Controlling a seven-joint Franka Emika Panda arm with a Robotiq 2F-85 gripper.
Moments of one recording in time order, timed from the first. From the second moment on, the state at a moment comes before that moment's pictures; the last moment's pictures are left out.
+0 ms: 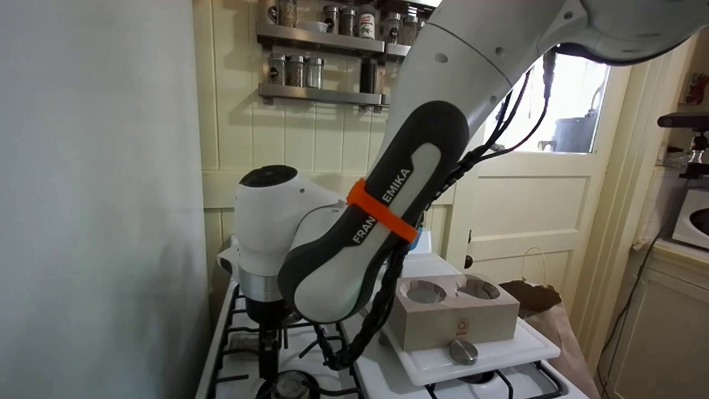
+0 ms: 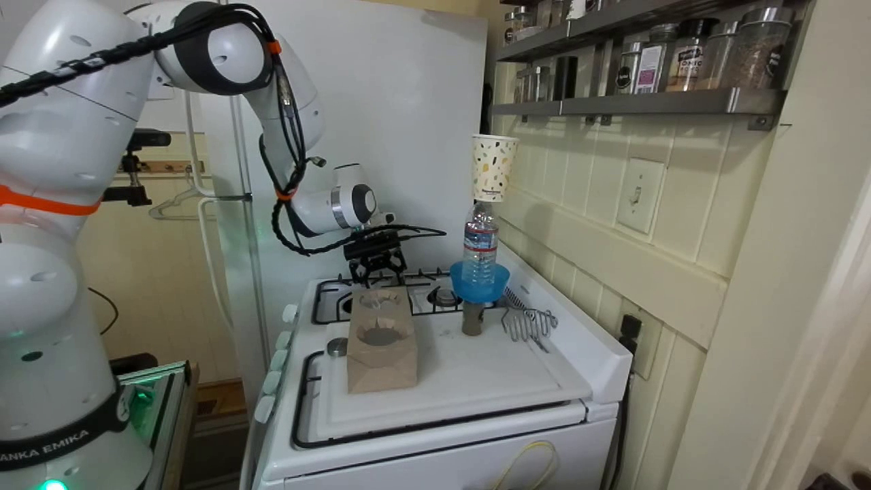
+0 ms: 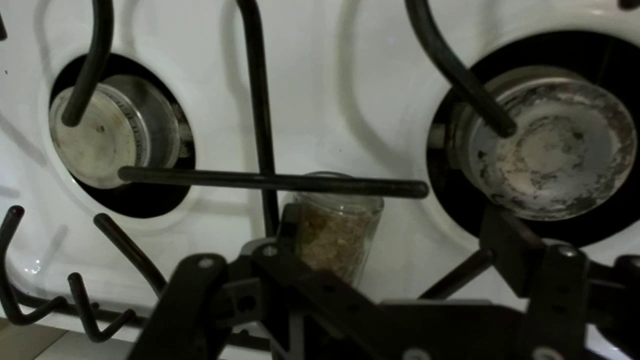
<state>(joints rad) 0.38 0.48 0.18 -2.07 -0.64 2.67 -0.22</state>
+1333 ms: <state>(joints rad) 0.41 0.55 0.17 -2.01 -0.64 2.64 -0.21</state>
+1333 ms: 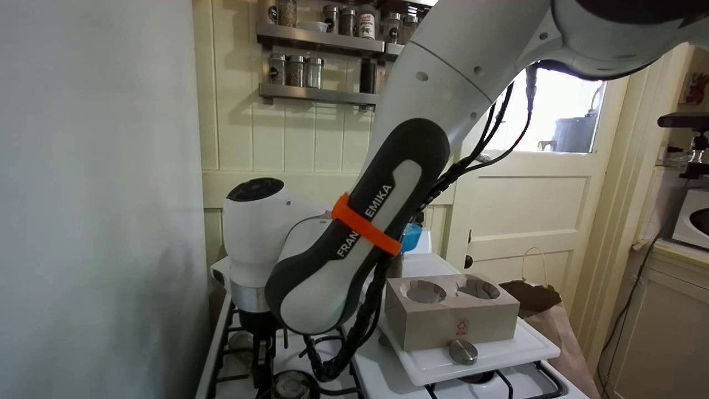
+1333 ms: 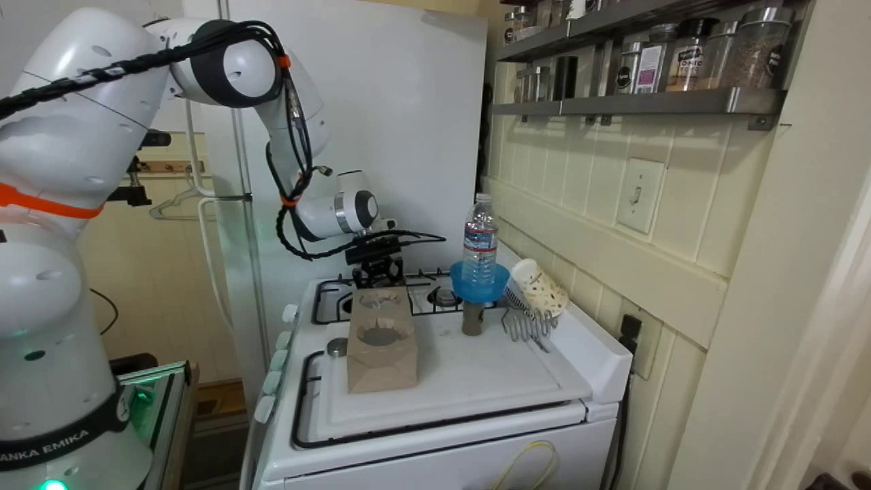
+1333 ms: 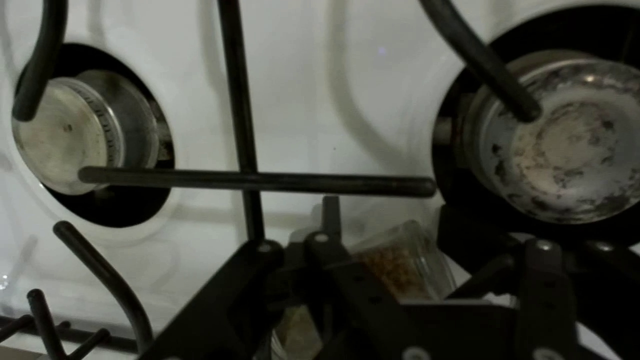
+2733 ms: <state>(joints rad) 0.39 0.52 0.20 -2.00 -0.61 2.64 -0.22</state>
